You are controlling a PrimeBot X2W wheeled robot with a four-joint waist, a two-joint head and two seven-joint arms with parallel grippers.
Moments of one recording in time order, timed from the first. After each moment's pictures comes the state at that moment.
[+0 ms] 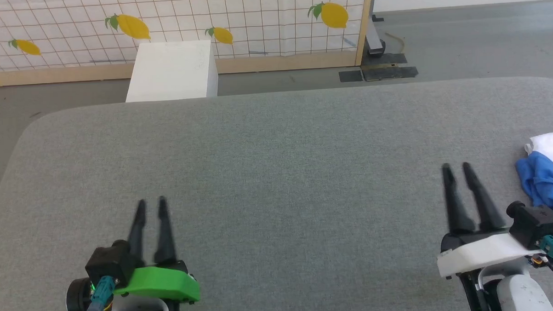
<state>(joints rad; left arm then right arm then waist) -0.02 0.05 -0.04 0.08 -0.21 0.03 -0.26 -0.08 -0.05 -0.03 0.16 0.22 0.13 -0.26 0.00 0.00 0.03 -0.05</state>
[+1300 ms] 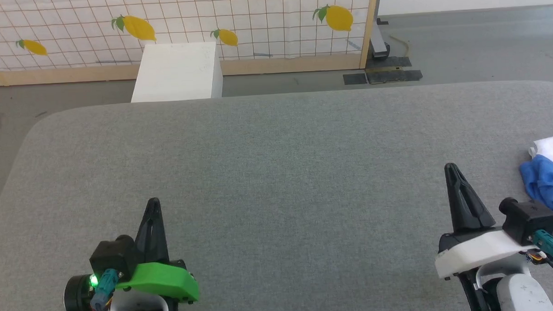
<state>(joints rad) -0.02 0.05 -0.03 0.06 -0.16 0.03 -0.19 -0.08 -0.05 -0.02 0.12 0.17 0.13 -0.18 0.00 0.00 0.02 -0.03</state>
